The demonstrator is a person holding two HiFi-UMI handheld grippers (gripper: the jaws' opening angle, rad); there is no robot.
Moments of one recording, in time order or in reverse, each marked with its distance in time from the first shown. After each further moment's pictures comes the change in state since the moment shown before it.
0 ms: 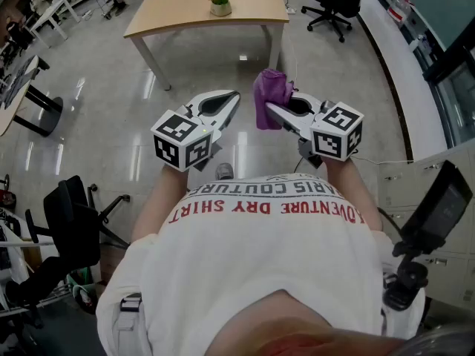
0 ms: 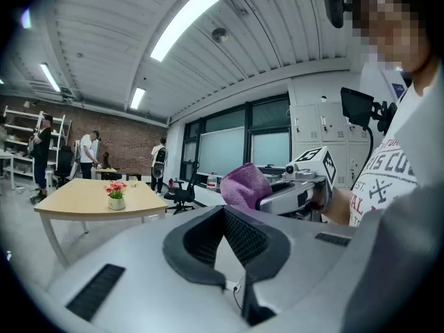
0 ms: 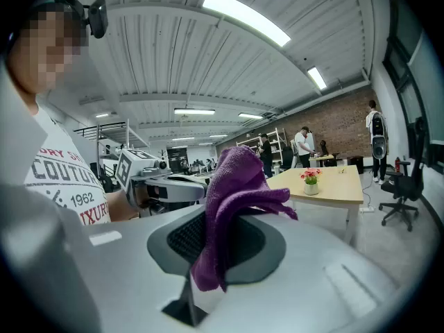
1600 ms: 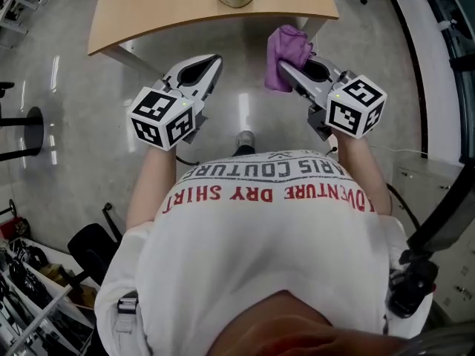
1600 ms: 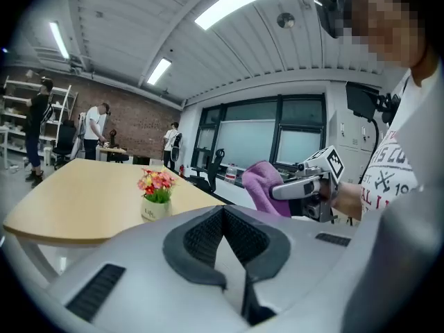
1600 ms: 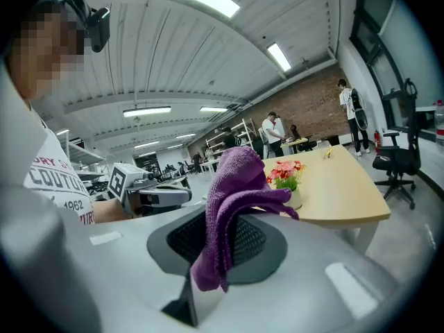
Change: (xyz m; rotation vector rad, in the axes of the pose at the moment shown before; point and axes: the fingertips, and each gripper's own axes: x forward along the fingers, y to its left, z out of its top) left arm 0.210 0.542 -0.005 -0.116 0.091 -0.025; right arm 0.366 -0.414 0.073 0.211 0.013 -0.186
